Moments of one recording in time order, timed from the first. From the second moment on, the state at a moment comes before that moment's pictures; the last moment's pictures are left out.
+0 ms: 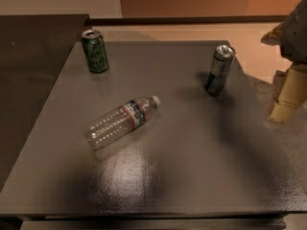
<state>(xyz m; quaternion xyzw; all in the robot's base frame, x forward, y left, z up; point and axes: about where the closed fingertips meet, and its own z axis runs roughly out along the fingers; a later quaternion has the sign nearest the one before) 0.438 -0.217 0.976 -0.60 0.78 -0.03 0.16</state>
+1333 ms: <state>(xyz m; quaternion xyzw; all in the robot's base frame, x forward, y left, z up) 0.443 -0.147 0.953 -0.70 0.69 0.02 0.16</state>
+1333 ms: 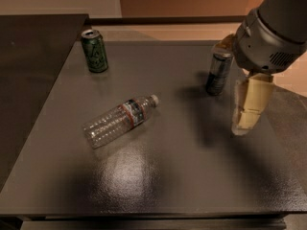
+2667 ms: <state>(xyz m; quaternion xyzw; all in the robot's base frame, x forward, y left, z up) 0.432 0.008 0.909 -0.84 0.52 0.03 0.12</state>
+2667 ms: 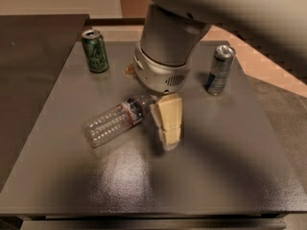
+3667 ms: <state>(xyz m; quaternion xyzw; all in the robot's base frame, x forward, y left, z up) 0.439 0.051 0.858 -0.88 0.48 0.02 0.07</state>
